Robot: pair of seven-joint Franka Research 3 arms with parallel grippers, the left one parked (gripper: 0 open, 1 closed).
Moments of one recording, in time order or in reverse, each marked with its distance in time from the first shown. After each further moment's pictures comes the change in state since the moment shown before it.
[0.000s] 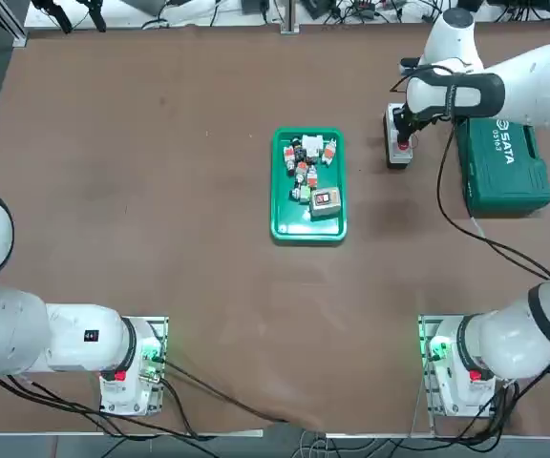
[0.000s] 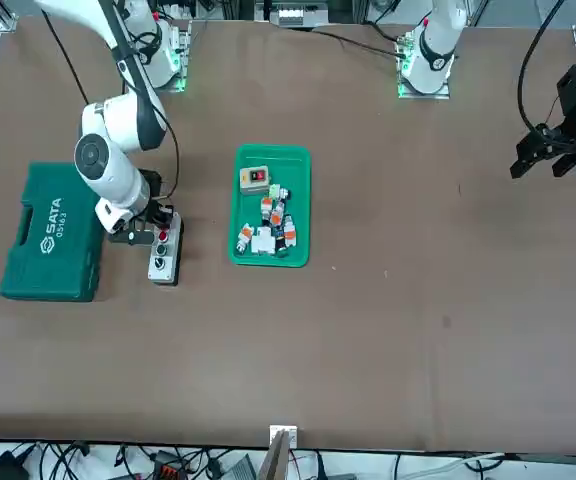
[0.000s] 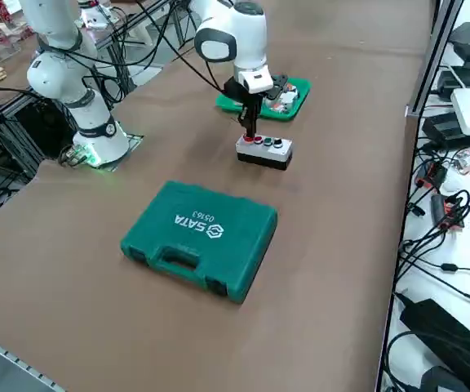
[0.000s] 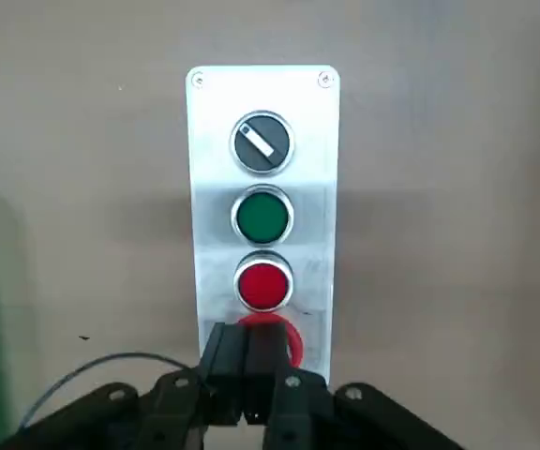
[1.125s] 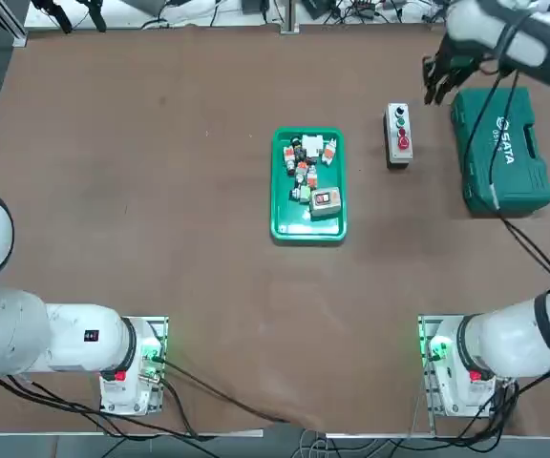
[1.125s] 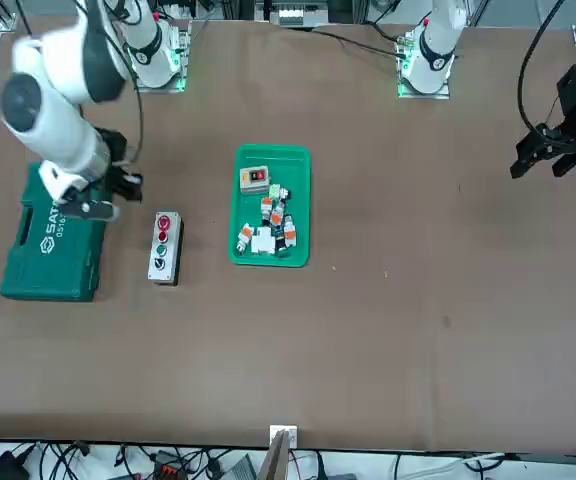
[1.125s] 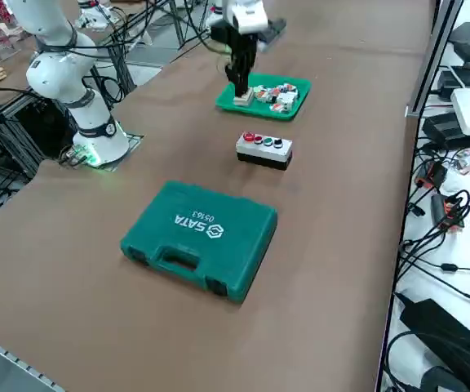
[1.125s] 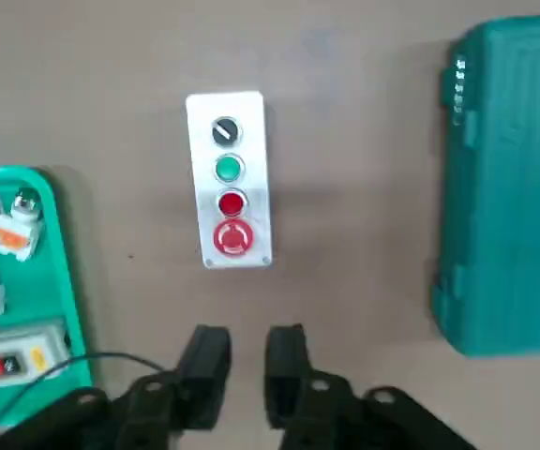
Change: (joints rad) arm -0.032 -0.223 -0.026 0.254 0.000 -0.549 0.005
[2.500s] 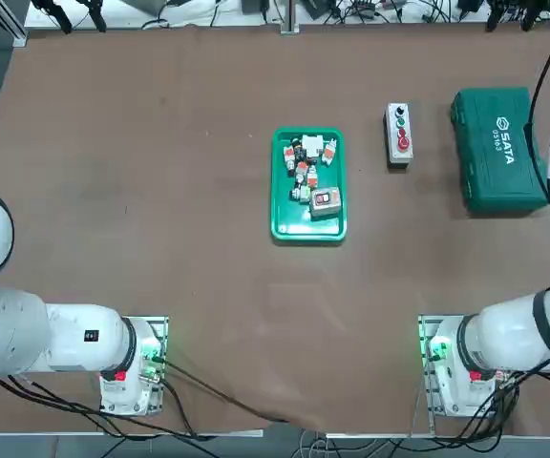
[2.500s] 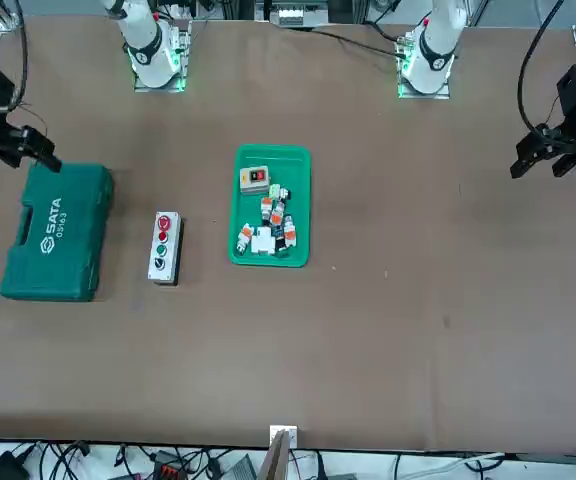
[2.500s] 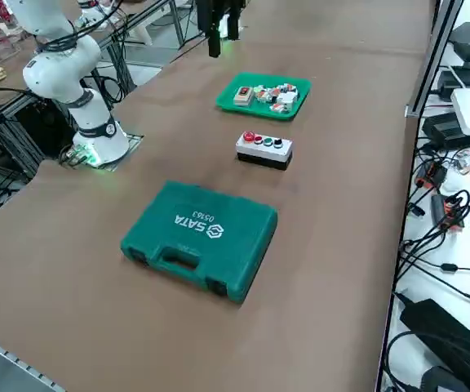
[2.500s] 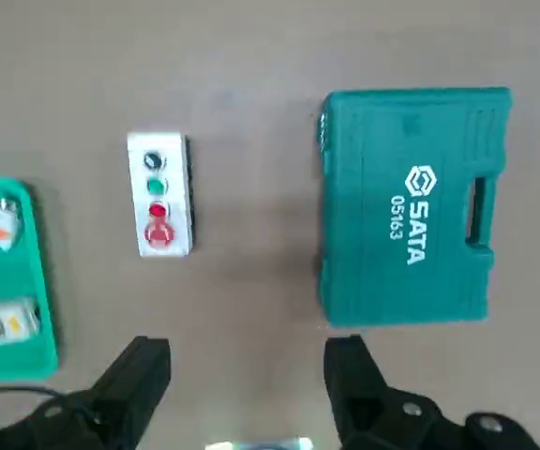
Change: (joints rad) arm -0.155 0.019 -0.010 0.372 -0.058 -0.337 -0.221
